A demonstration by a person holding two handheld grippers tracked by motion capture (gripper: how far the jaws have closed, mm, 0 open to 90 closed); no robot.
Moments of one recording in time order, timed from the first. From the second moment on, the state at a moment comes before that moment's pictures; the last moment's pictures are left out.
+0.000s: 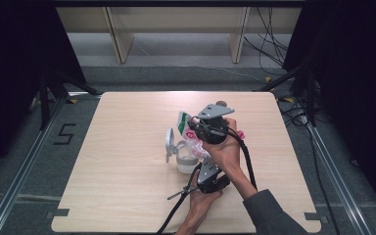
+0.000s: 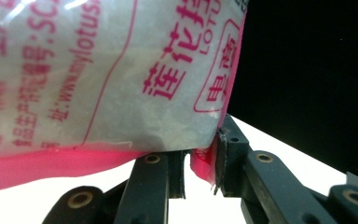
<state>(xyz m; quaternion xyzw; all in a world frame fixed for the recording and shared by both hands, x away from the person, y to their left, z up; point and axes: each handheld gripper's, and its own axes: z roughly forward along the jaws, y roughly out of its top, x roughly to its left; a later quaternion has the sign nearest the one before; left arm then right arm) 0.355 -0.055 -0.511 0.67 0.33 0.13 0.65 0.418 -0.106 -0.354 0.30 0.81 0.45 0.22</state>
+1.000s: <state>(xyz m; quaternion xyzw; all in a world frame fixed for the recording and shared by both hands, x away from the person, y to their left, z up) 0.355 -0.055 -0.509 0.67 0.33 0.14 0.65 0.418 -0.104 -0.353 0.29 0.82 0.45 0.22</state>
